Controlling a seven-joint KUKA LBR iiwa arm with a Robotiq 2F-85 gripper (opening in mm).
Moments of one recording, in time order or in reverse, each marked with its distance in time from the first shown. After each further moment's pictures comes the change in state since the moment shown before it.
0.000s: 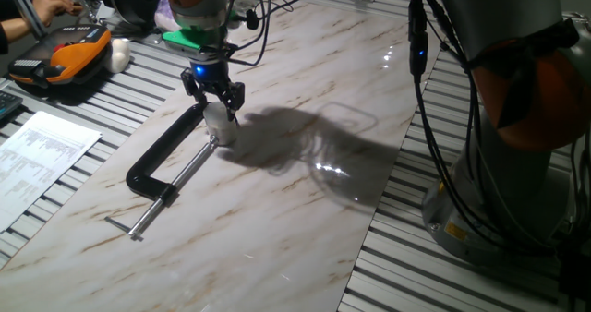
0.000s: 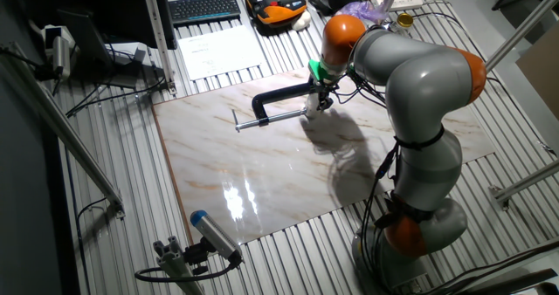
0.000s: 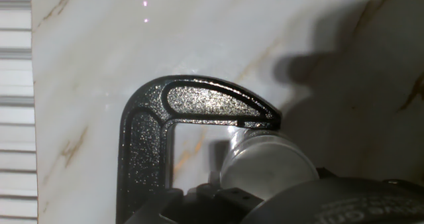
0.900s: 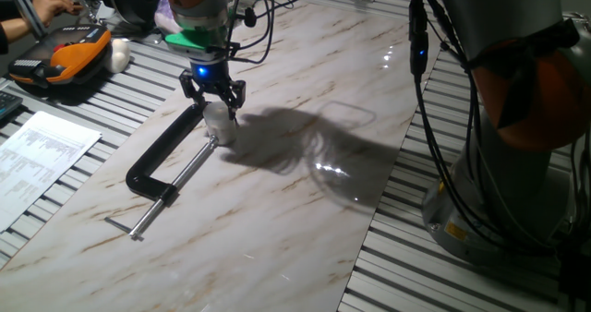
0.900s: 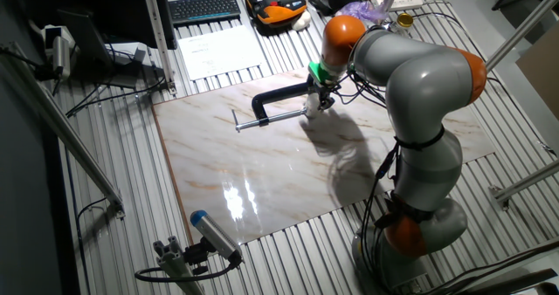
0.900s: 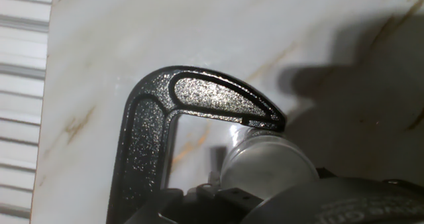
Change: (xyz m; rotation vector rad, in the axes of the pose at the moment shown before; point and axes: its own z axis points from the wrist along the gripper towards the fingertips) arm 0.000 0.000 0.000 -0.001 -0.007 -0.135
